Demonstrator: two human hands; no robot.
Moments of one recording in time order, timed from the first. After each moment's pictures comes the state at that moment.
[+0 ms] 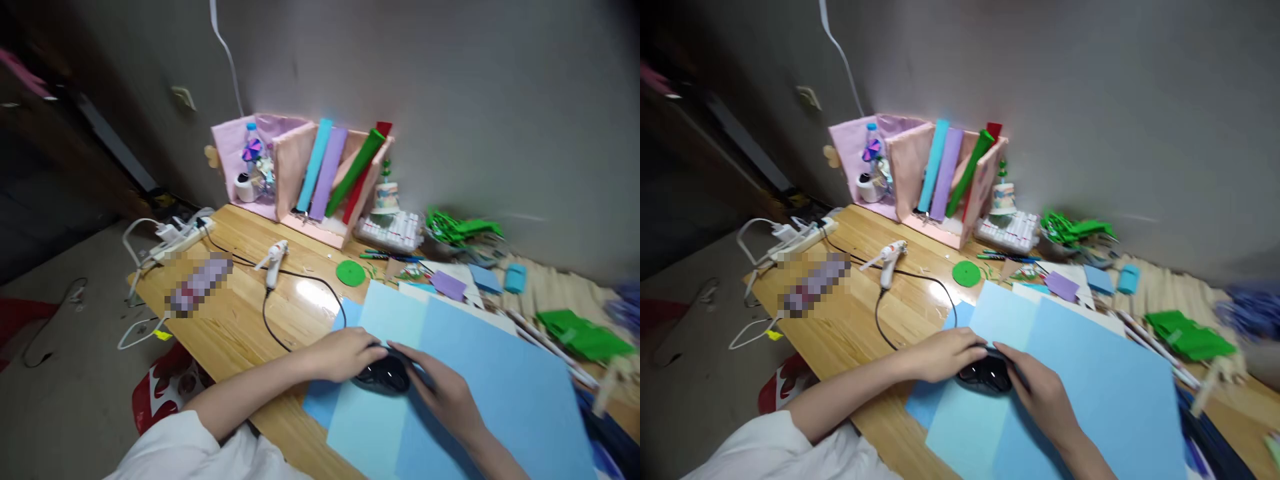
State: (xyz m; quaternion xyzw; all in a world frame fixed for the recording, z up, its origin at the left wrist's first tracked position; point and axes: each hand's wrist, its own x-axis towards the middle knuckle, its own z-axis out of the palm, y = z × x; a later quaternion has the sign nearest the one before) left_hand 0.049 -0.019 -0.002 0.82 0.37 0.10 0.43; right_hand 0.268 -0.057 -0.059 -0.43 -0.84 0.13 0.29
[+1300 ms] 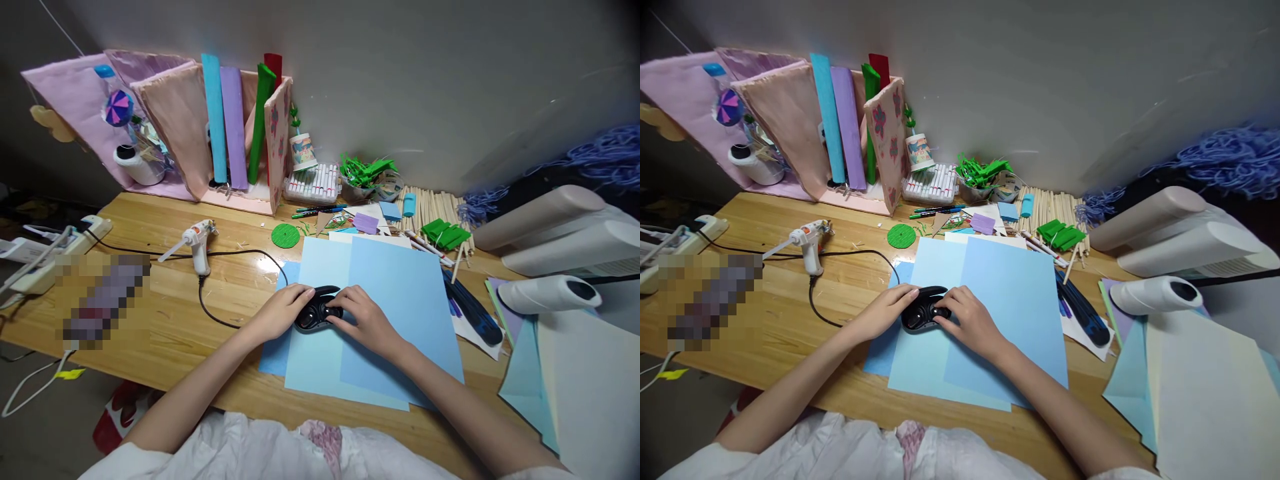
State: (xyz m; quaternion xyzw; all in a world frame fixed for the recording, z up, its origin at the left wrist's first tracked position) left_hand 0.057 -0.018 -0.011 0.72 0.43 0.14 0.53; right_hand 0.258 -0.075 -0.036 -0.49 -0.80 0.23 0.26
